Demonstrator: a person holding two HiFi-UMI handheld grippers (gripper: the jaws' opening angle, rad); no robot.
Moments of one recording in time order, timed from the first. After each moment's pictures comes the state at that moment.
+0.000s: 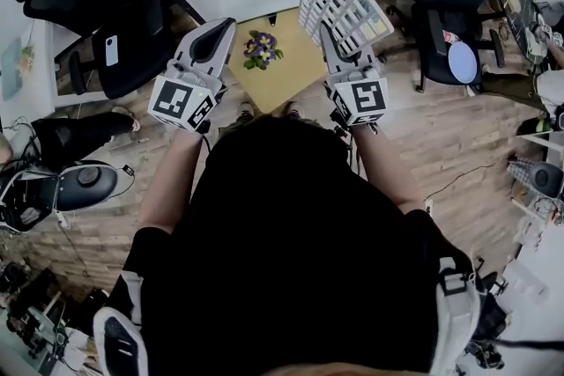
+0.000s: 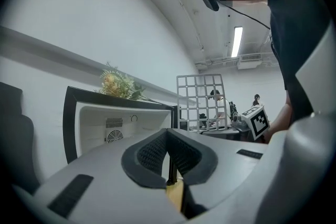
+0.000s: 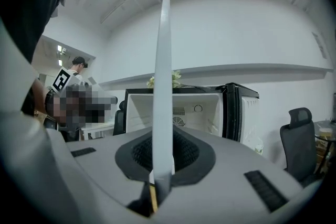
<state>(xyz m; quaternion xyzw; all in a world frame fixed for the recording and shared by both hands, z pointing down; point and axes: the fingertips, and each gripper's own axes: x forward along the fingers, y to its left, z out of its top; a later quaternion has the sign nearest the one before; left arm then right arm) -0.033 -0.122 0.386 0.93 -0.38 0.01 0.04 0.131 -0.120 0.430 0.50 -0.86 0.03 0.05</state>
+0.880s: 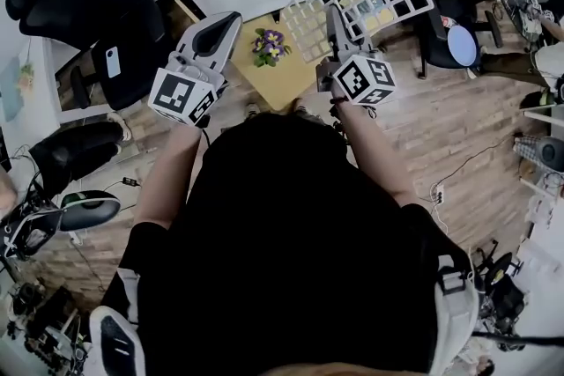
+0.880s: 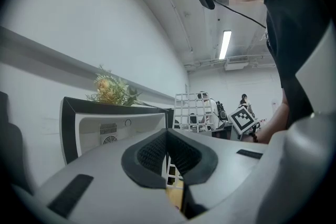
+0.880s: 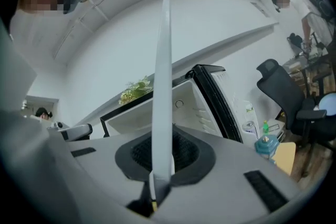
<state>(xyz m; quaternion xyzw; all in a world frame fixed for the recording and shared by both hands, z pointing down) -0.044 -0.124 0.373 0.95 -0.31 0.01 0.02 0.144 -0.139 0.441 0.59 -0.77 0.22 -0.12</state>
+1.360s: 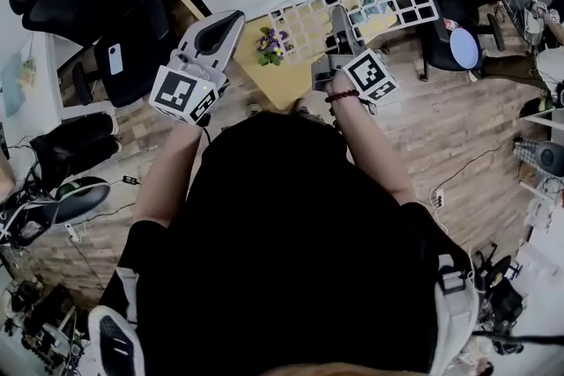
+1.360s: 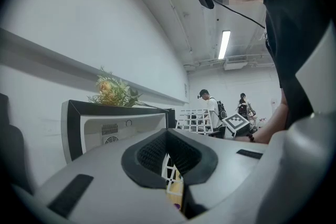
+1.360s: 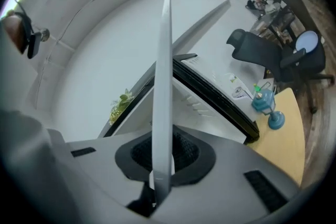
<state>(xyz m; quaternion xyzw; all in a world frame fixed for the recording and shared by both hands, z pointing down) -0.051 -0.120 0.369 0.95 -0.31 0.01 0.01 0.153 -0.142 0.464 0.58 -0.69 0.36 -0.26</state>
